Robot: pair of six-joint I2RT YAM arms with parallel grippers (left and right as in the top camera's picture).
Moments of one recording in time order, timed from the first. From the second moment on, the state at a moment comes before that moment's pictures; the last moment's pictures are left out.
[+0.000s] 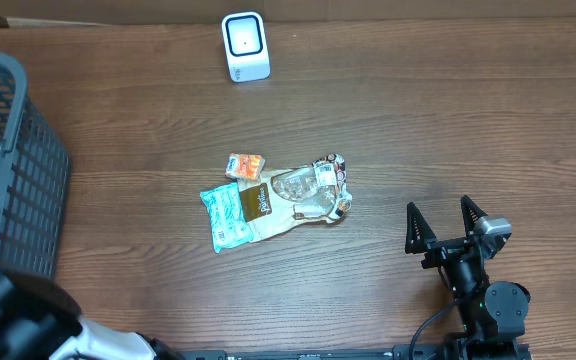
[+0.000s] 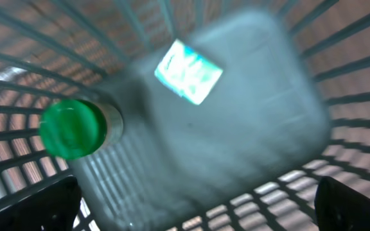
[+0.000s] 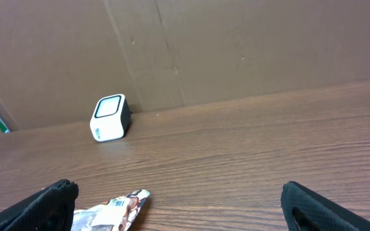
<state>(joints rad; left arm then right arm) 0.80 1.83 1.90 -1.25 -0.16 -0.27 0.03 0.02 0.02 -0.02 -0.16 0.23</state>
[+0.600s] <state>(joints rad) 0.80 2.15 1.88 -1.02 -0.25 -0.16 0.03 0.02 0.02 -0.02 -0.16 0.24</state>
